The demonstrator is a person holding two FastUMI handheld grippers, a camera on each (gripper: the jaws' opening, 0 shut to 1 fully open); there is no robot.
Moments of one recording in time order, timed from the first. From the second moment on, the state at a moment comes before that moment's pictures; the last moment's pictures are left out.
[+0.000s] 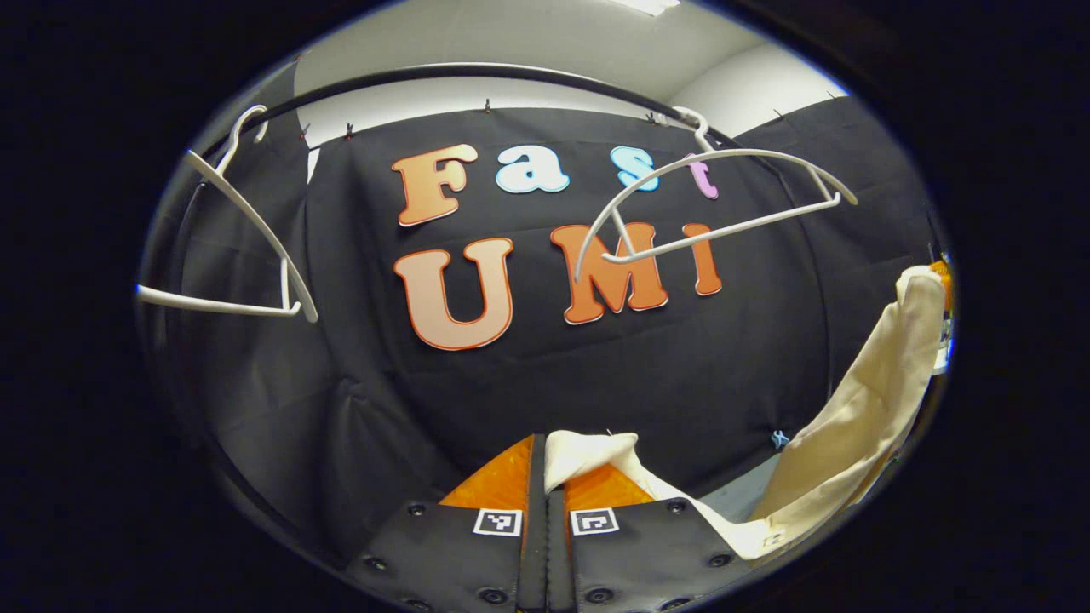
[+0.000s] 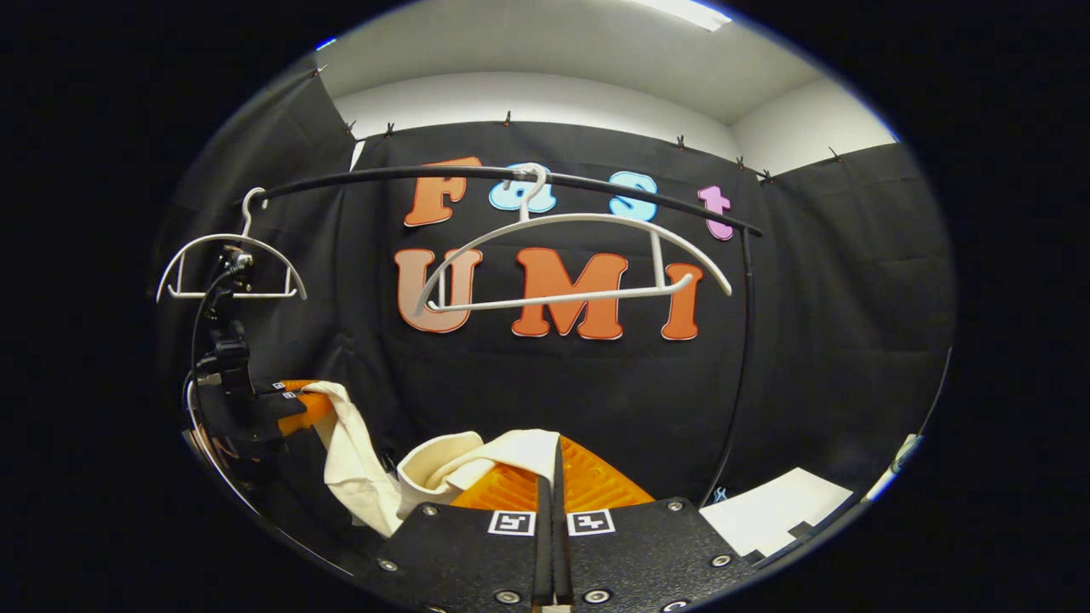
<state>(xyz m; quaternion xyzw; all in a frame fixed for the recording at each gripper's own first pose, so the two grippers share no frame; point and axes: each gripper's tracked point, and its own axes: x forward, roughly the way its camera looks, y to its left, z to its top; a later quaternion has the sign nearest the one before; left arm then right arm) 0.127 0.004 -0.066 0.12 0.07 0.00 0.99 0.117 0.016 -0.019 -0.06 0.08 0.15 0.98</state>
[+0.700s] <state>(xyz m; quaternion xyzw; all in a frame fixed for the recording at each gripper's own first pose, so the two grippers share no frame) -0.002 -0.041 -0.119 -0.02 0.18 -0.06 0.98 0.050 0.080 -0.087 -0.03 0.16 0.22 0.96</state>
